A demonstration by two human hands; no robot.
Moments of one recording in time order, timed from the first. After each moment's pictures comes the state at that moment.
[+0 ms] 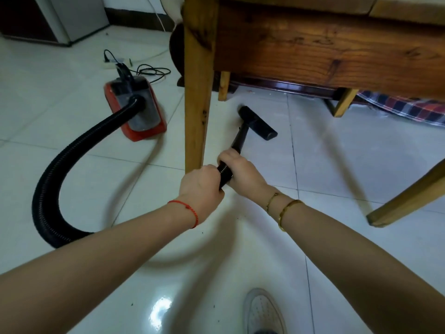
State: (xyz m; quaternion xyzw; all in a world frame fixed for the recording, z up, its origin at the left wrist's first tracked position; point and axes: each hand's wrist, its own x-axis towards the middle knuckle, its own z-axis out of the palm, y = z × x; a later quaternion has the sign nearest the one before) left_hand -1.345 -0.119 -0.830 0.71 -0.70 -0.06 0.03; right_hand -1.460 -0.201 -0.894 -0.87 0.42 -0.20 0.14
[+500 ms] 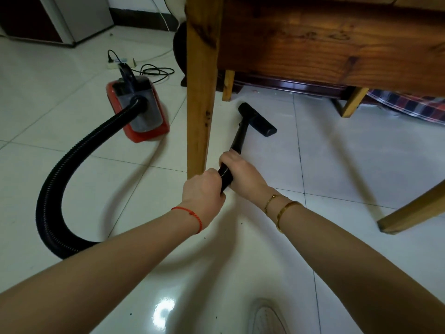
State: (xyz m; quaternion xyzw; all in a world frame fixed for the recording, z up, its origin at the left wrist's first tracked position) left_hand -1.345 -0.136 -0.852 0.73 -0.68 -0.06 0.02; right_hand -1.453 -0.223 -0.910 -0.88 0.43 -0.19 0.12
